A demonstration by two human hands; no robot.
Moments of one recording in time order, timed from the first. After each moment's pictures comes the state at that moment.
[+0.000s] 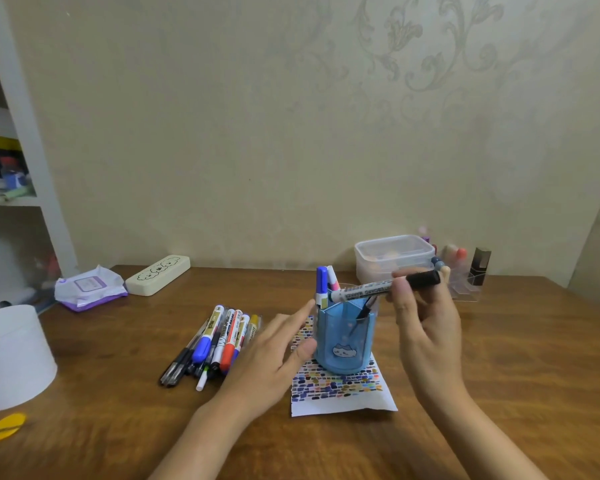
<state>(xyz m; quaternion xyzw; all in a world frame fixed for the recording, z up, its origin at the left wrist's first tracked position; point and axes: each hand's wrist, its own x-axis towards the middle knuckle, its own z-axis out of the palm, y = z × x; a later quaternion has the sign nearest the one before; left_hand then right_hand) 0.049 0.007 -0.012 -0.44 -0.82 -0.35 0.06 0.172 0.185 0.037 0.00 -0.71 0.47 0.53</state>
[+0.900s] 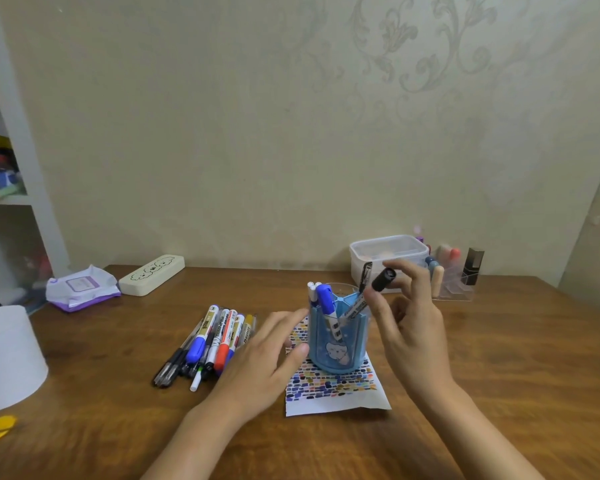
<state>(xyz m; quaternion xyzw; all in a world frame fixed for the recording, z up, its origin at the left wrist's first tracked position) 0.050 0.006 -0.014 -0.45 -0.82 -0.34 0.06 0.163 0.196 0.029 -0.02 -0.79 0.34 0.51</state>
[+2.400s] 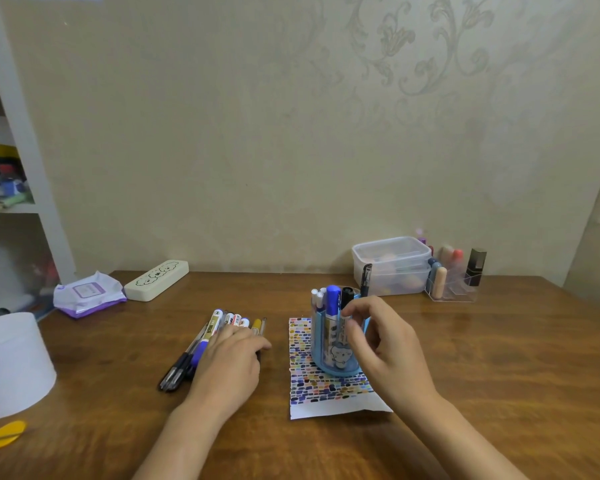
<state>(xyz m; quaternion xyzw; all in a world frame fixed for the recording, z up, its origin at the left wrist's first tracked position) 0.026 -0.019 -0.017 -0.32 -0.92 -0.20 0.14 0.165 0.179 0.014 -0.01 -0.87 0.32 0.39</state>
